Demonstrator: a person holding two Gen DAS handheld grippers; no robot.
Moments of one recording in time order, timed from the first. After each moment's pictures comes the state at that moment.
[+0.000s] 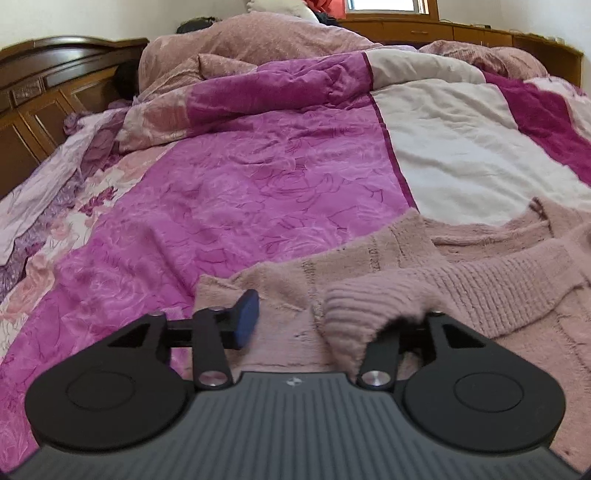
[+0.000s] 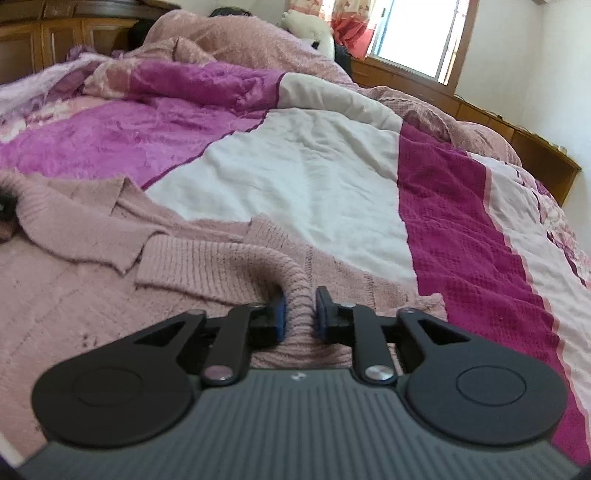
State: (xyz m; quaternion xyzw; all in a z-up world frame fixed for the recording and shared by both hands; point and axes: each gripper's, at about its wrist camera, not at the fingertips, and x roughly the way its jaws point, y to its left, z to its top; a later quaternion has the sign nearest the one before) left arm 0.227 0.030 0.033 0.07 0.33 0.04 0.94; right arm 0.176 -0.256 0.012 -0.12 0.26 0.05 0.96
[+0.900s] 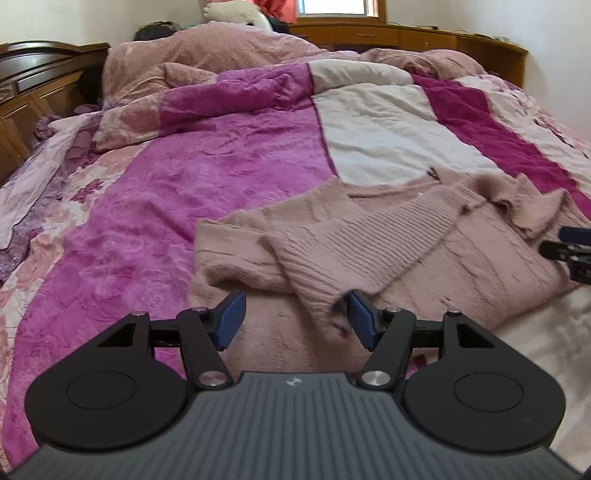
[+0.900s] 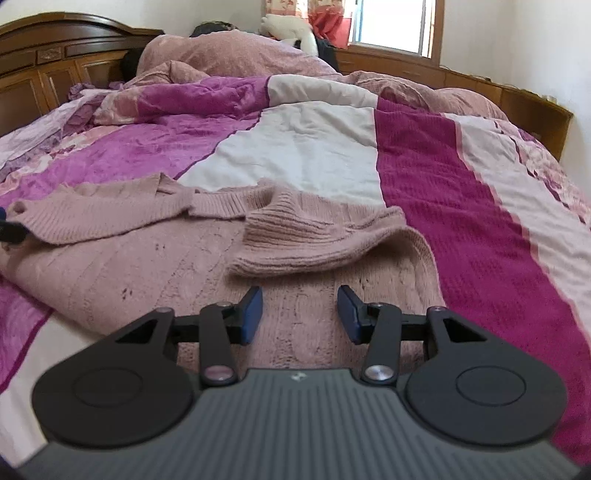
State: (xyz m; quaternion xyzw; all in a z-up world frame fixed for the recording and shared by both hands) left arm 0.093 0.023 0.069 0.07 0.34 -0.05 0.94; right arm 0.090 -0.287 0.010 -0.04 0.28 0.06 0.96
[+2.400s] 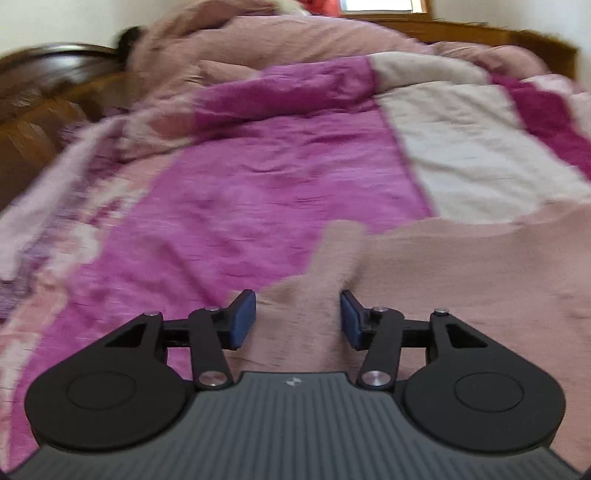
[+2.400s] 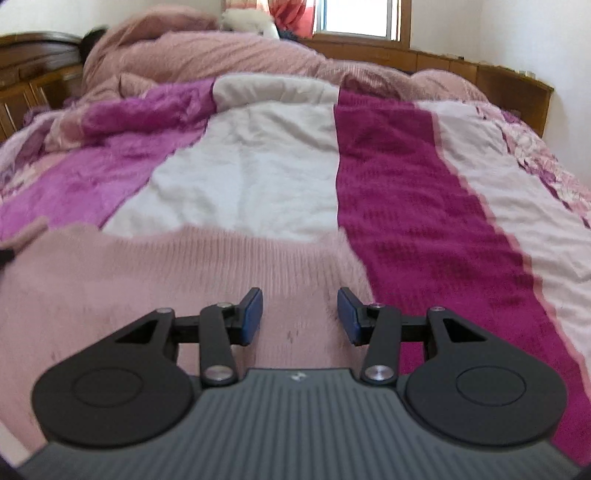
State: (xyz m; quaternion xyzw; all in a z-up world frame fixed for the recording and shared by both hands) left arm 0.232 0.052 0.039 0.09 0.33 0.06 0.94; right arm 0.182 -0.326 0.013 -0.01 0.31 0.02 0.95
